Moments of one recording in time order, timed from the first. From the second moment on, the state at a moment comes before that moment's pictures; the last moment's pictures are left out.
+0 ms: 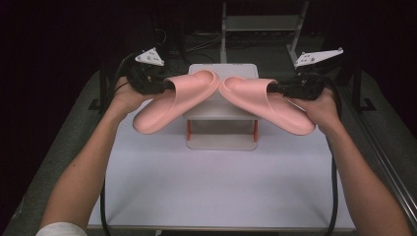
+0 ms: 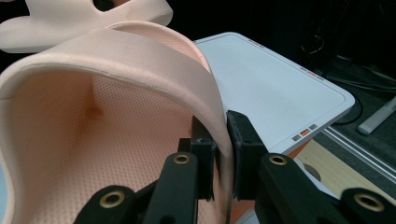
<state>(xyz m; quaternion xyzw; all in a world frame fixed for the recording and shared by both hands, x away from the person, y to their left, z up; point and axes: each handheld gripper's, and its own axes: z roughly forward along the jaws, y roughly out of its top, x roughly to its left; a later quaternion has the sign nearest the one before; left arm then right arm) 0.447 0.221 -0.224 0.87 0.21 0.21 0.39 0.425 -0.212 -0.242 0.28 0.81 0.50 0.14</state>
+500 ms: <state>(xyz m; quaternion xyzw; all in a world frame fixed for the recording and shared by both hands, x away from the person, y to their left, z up) 0.450 0.225 -0.224 0.87 0.22 0.22 0.38 0.434 -0.203 -0.241 0.28 0.81 0.49 0.15</state>
